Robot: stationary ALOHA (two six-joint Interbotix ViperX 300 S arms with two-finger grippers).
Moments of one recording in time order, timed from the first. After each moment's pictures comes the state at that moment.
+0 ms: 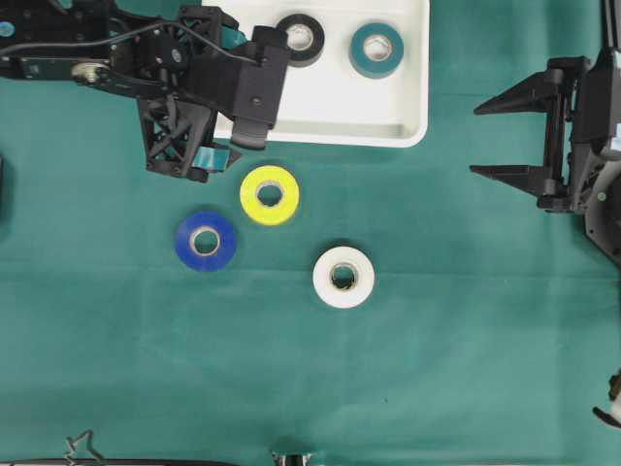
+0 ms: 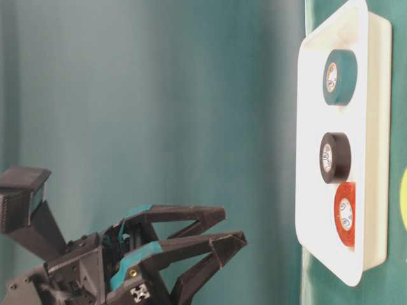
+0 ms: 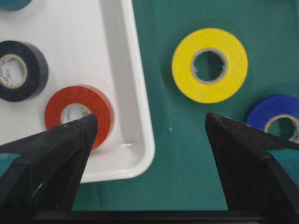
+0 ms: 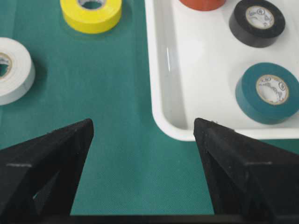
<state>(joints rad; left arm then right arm) 0.13 -0.13 0.35 0.00 0.82 0.35 -0.14 -0.83 1.21 -0.06 0.14 0.13</state>
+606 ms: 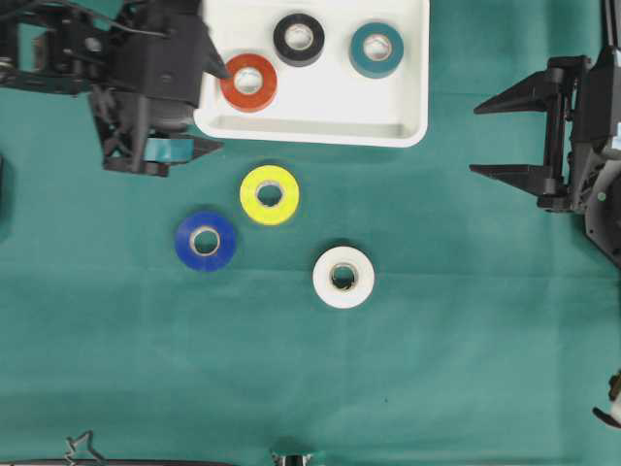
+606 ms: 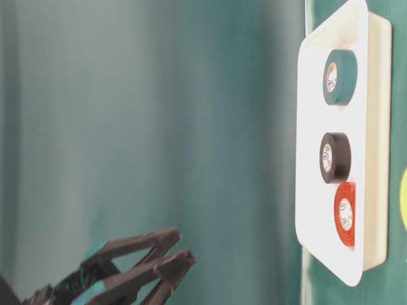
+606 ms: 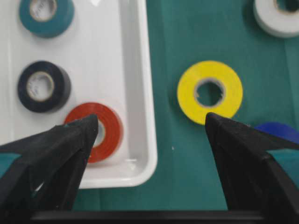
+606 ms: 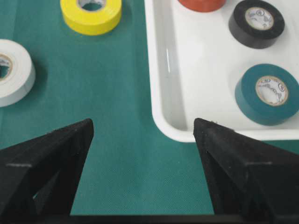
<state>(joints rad) 0.13 -0.34 0.51 0.00 0.64 0.29 -0.14 -0.84 1.21 -0.06 0.14 0.13</state>
